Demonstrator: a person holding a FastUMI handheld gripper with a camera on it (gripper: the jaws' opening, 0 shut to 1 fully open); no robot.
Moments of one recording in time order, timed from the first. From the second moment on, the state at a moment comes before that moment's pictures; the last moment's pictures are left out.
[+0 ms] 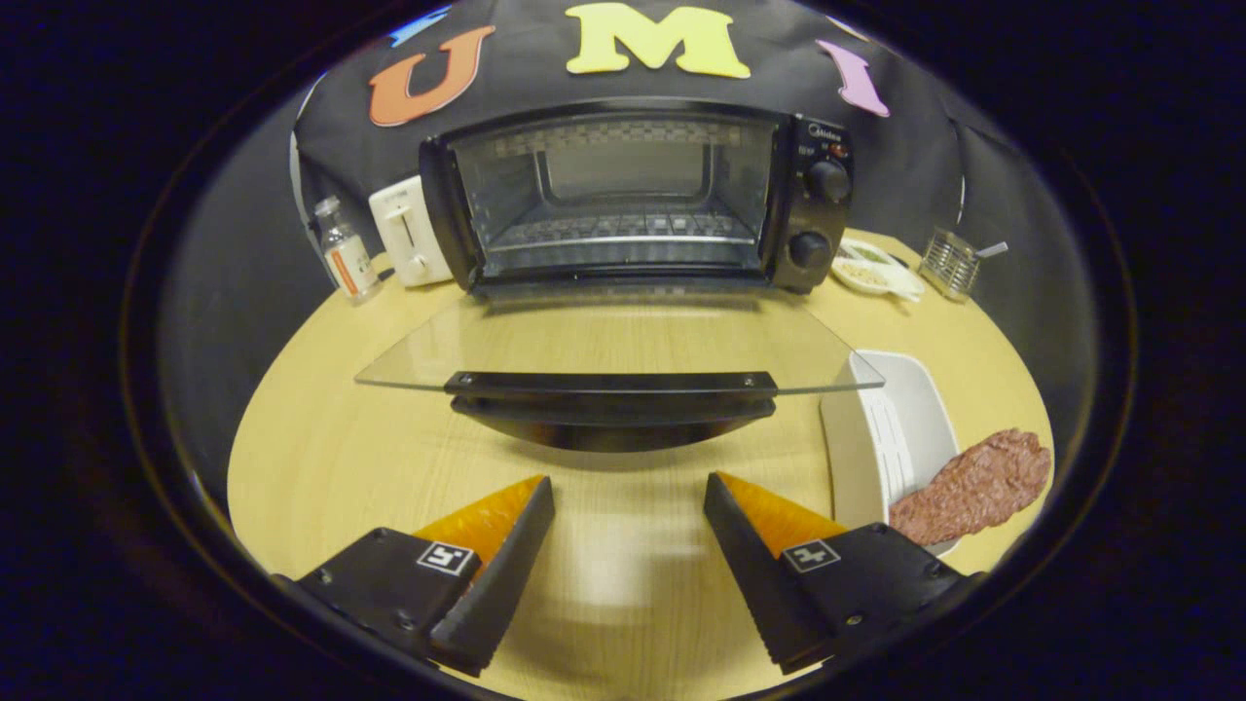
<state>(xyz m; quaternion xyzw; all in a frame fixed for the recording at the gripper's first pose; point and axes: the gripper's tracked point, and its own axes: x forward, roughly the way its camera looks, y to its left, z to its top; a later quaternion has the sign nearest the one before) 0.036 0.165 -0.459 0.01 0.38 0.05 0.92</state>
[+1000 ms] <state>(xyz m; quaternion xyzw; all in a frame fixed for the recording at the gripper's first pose) 0.097 0.149 -0.270 0.01 0.21 0.06 0.98</state>
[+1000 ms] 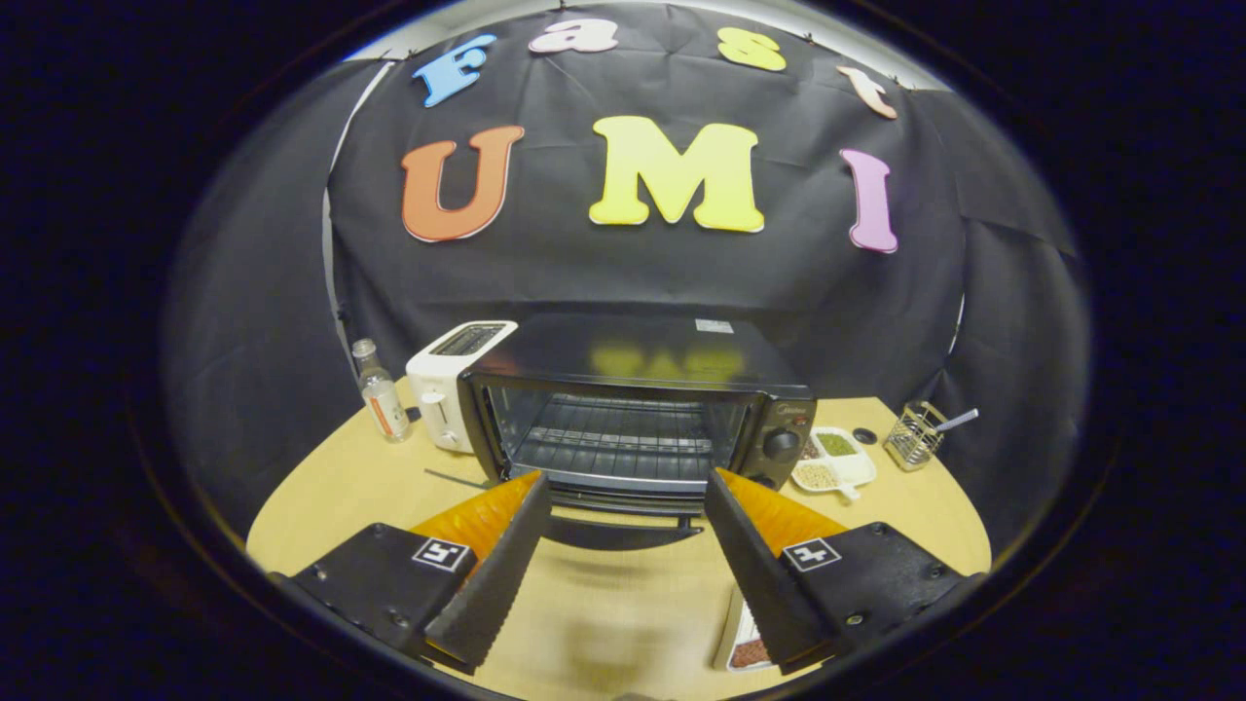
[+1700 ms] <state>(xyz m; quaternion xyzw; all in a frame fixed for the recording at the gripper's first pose) 0.104 0.158 -0.317 0.03 0.26 0.05 0.97</state>
